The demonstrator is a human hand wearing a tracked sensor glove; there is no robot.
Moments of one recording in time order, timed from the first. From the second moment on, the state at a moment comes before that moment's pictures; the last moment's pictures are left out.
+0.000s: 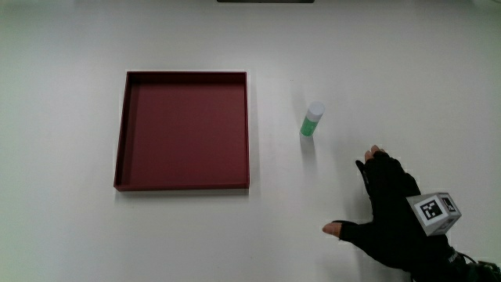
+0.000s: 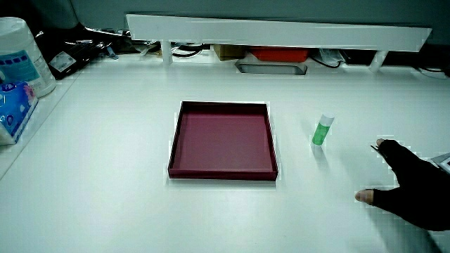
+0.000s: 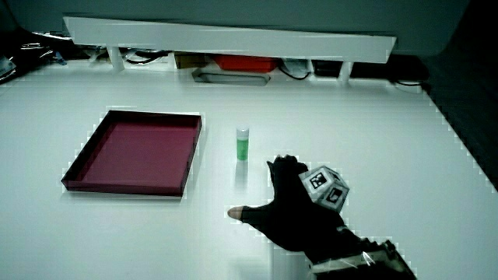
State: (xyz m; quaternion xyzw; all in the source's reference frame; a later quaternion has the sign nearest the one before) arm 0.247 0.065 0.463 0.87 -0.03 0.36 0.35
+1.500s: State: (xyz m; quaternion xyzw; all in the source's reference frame) arm 0.217 -0.022 0.544 0.79 0.04 0.53 0.31
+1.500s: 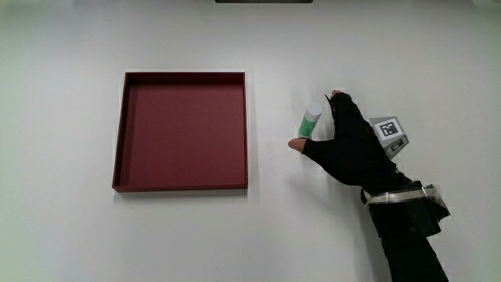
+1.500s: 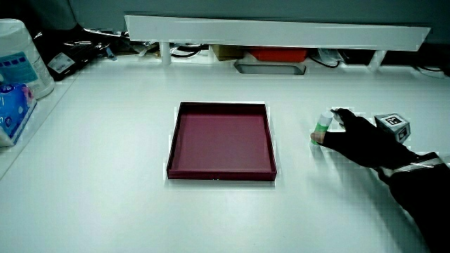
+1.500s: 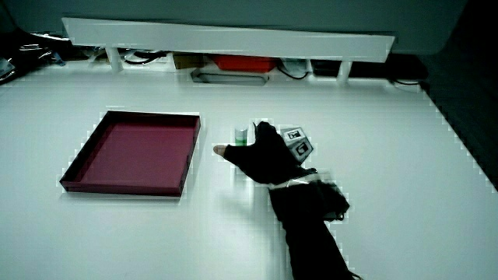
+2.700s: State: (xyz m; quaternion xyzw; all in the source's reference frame) arm 0.225 -0.008 0.565 0.75 0.09 0.63 0.17
